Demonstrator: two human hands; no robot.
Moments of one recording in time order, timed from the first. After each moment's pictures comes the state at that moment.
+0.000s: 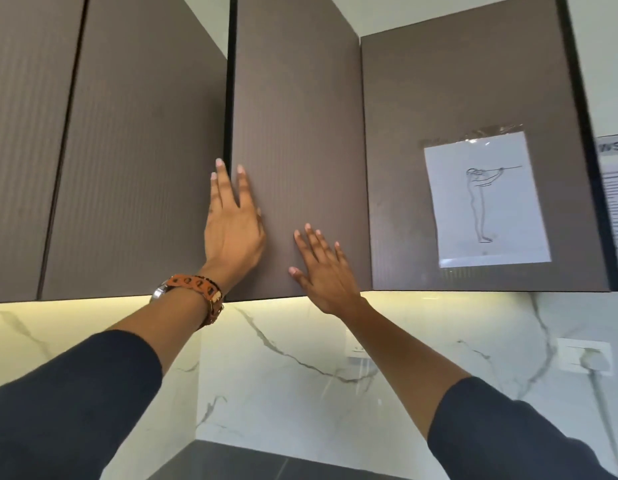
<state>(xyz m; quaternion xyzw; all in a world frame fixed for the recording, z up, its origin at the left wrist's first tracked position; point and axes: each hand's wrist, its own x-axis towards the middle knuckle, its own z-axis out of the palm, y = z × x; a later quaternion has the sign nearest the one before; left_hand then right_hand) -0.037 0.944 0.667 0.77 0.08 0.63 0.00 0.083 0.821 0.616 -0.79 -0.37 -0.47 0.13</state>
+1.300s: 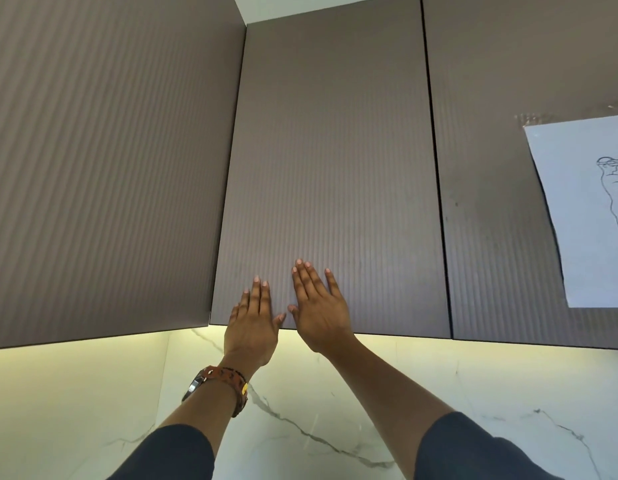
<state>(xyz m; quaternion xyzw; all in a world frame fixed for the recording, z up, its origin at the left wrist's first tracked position) 0.265 1.103 0.592 0.90 0.09 0.42 0.02 0.298 0.975 0.621 -0.82 -0.28 -0.50 -0.05</state>
